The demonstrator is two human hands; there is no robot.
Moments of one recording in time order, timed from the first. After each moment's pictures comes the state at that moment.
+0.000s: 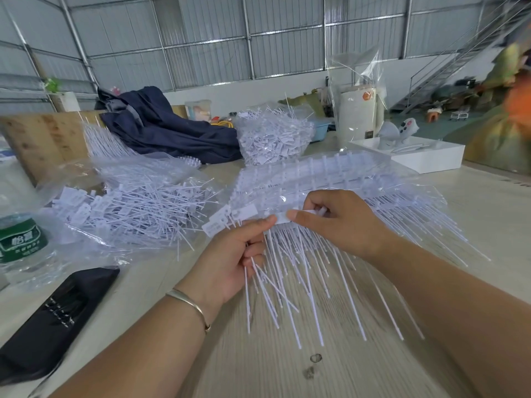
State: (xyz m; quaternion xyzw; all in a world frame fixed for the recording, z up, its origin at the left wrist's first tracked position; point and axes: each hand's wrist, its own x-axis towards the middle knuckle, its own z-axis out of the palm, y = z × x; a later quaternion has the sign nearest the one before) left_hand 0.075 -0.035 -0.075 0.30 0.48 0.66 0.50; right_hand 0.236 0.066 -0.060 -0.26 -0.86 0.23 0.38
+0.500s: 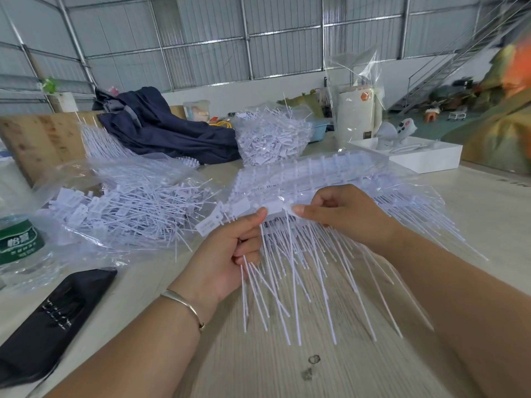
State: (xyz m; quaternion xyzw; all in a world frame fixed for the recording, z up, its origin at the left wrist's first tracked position) left_hand 0.071 -0.038 -0.070 0.31 0.42 0.67 0.53; right_hand 0.241 0.086 -0.060 -0.26 -0.81 0.38 0.37
